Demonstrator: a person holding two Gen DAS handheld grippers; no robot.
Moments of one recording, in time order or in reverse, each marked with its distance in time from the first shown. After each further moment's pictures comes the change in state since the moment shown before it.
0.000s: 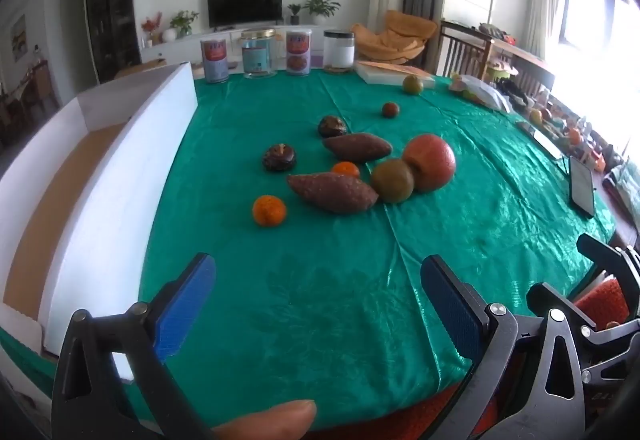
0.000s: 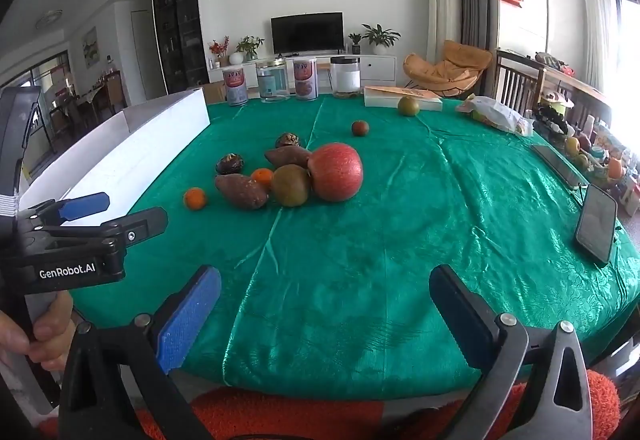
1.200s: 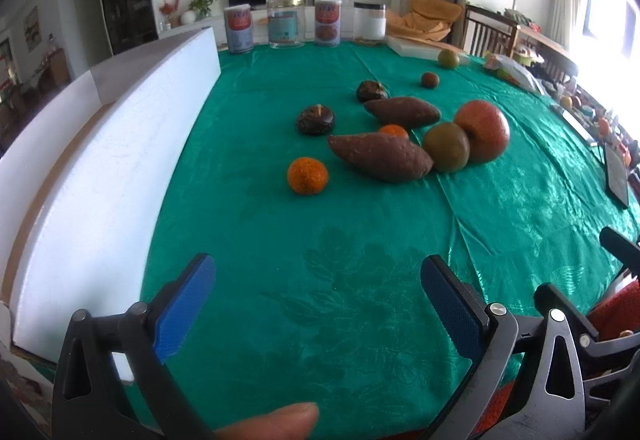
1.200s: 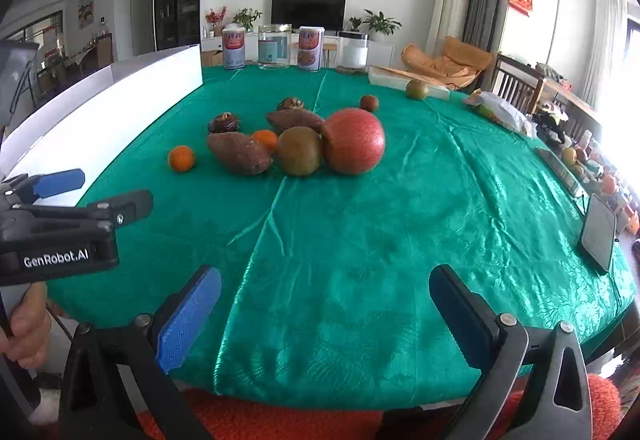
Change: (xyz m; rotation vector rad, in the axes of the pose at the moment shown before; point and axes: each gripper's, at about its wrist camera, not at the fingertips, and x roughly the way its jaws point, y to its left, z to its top) left arm 0.043 0.020 -0.020 -0.012 0.079 0.086; right arm 0.046 0.033 -0.015 -0.079 0.038 -0.092
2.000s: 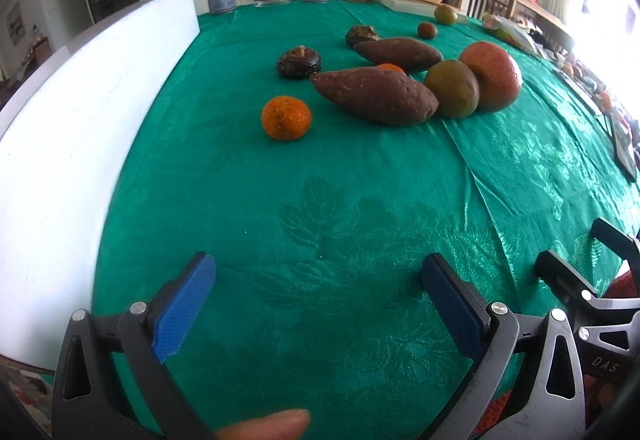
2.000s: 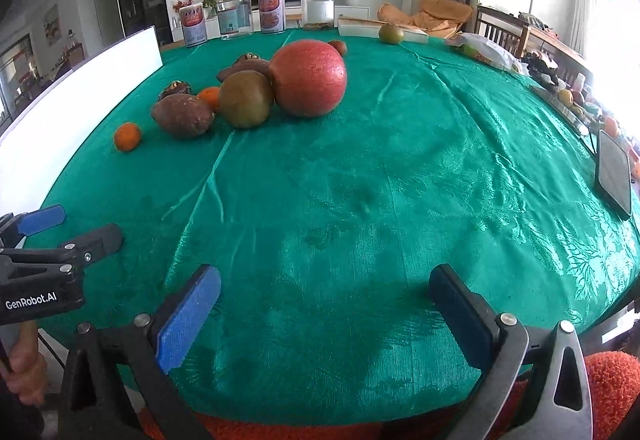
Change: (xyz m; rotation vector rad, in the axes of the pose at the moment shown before) left arm 0.032 -0.007 -0.016 0.017 0.097 -0.029; right arm 0.042 -0.028 -0.021 0.110 0.125 0.000
